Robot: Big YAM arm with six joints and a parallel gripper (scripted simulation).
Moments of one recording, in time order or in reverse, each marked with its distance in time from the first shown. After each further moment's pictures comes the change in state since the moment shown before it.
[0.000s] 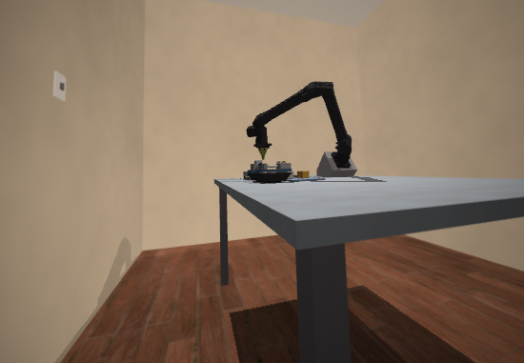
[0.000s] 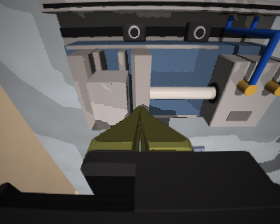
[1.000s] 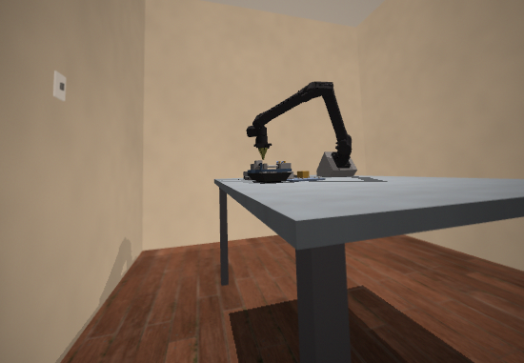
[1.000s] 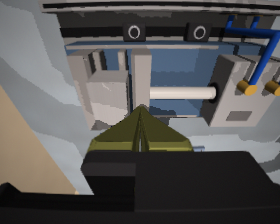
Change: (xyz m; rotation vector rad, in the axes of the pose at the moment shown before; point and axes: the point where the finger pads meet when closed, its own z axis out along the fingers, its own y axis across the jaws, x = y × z) arm 0.000 0.000 0.000 0.000 0.000 0.000
